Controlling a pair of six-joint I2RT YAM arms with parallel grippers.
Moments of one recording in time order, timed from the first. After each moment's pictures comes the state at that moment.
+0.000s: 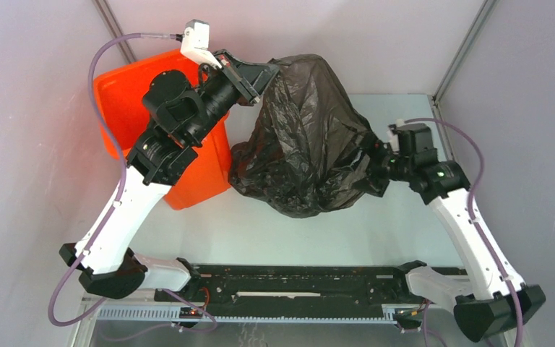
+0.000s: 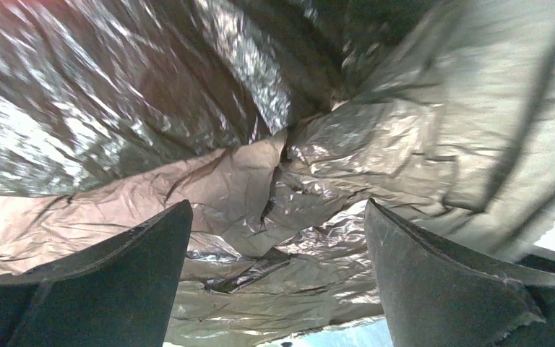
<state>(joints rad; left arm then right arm) -0.73 1.32 1.85 -0.32 -0.07 -0.60 0.33 1.09 1.20 -0.86 -0.44 0.93</state>
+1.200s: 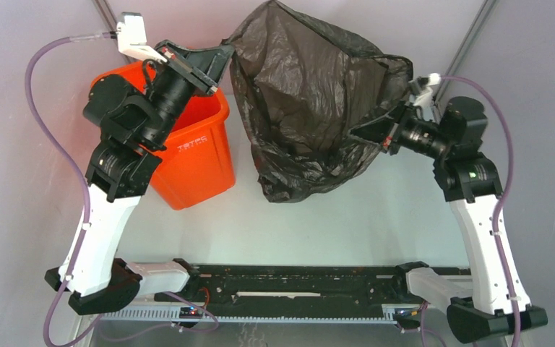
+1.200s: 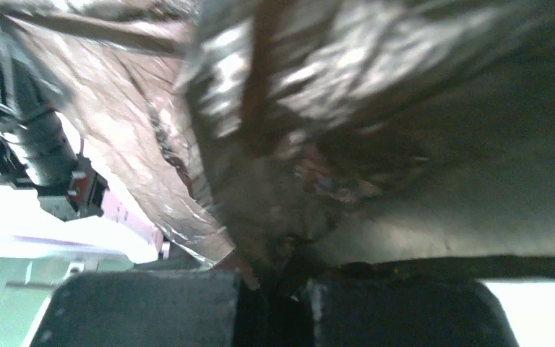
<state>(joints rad) -0.61 1.23 1.91 -0.37 -0.10 -0.59 0.14 1.05 1.42 -0.53 -0.77 0.96</state>
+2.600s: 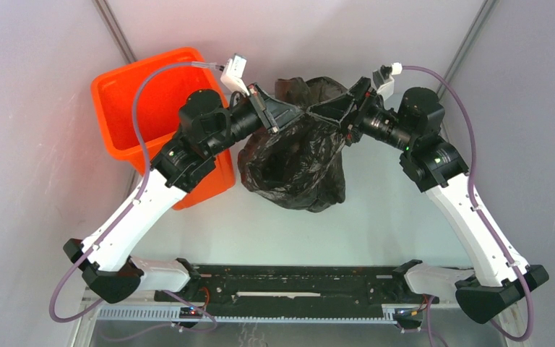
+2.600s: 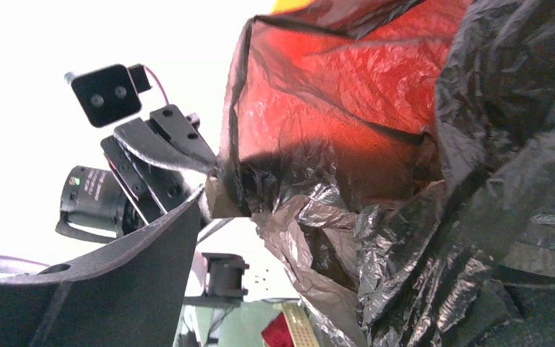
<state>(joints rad) -0.75 1.27 1.58 -0.28 0.16 -0.83 0.47 1.18 1.48 -0.34 -0.46 1.15</state>
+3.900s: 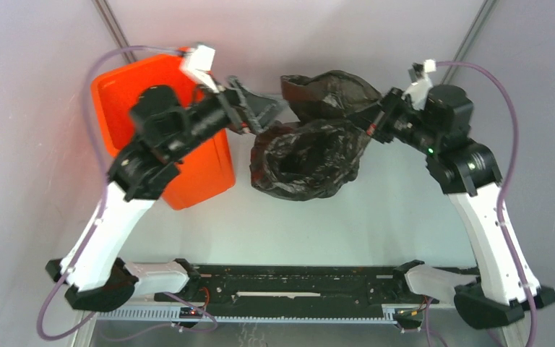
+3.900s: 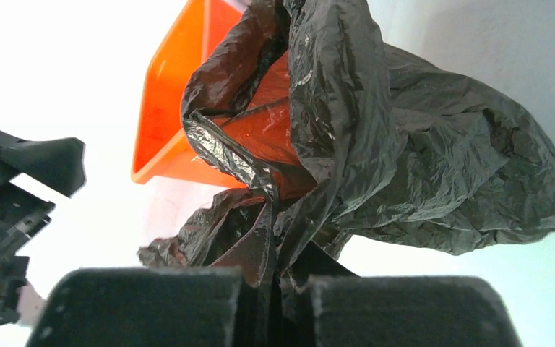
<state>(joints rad) -0.70 1.18 1.80 -0.53 0.05 -0.53 0.34 1.11 1.61 -0.72 -0.30 0.81</state>
